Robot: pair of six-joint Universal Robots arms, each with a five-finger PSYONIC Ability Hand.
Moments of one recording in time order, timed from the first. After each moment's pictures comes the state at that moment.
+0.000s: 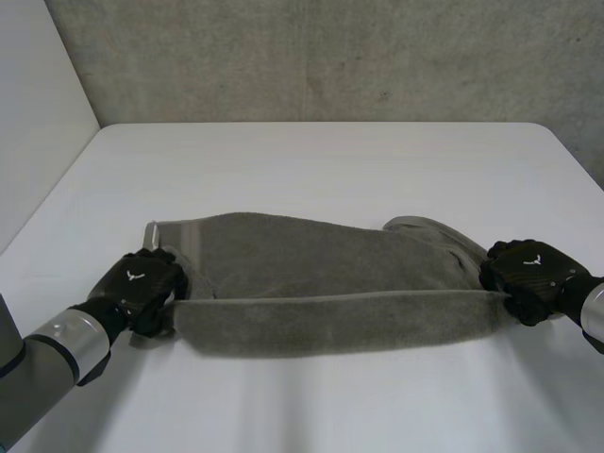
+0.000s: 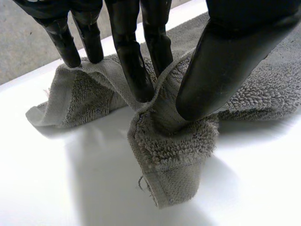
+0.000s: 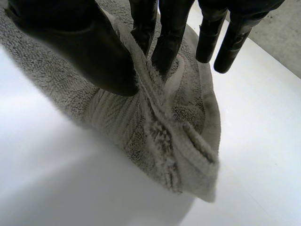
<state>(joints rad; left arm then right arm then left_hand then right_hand) 4.62 -1.80 -2.05 3.39 -1.15 3.49 1.43 -1.26 1.82 0.11 0.95 2.34 1.04 1.06 0.23 0.23 0.87 1.33 1.33 0.22 0.25 1.17</state>
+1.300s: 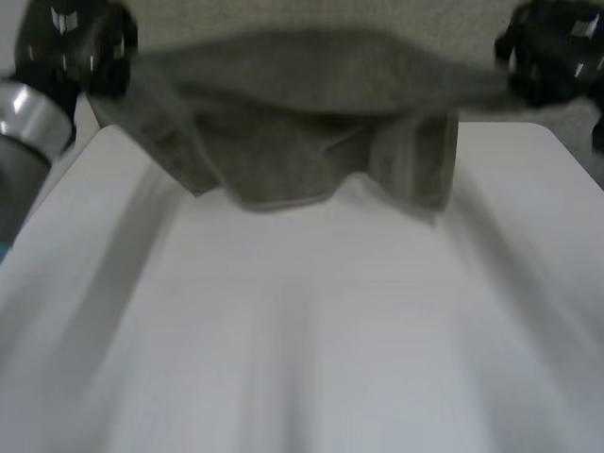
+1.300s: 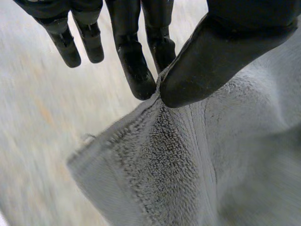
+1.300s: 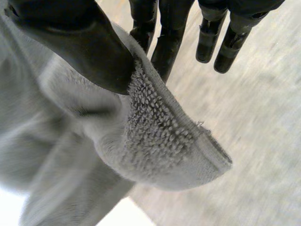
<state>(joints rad) 4.54 -1.77 -1.46 3.55 -1.27 3.33 1.59 -1.34 1.29 -0.09 0.96 2.92 1.30 1.35 0.23 0.23 1.16 1.33 1.33 0.22 0.25 1.17</state>
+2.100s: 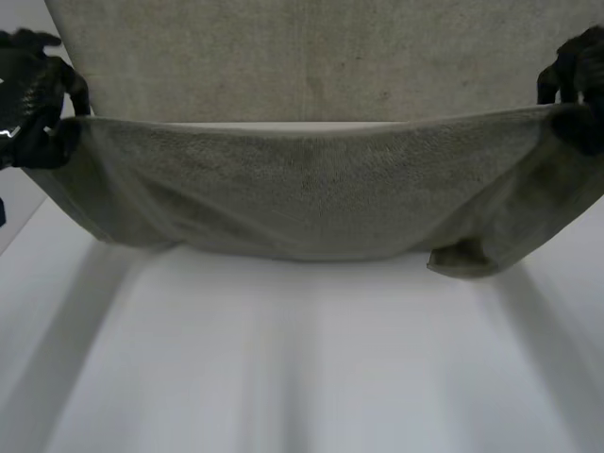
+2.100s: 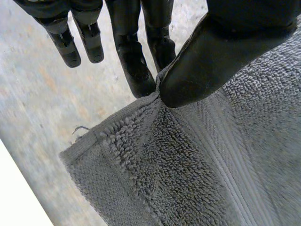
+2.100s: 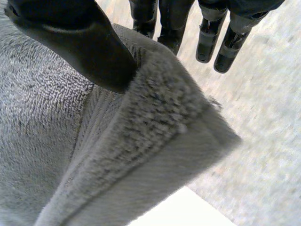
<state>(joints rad) 4.73 -1.37 -1.81 3.38 -1.11 3.26 1.47 -1.66 1.51 0.15 0.93 2.92 1.30 1.35 0.23 0.23 1.16 1.33 1.33 0.22 0.25 1.17</state>
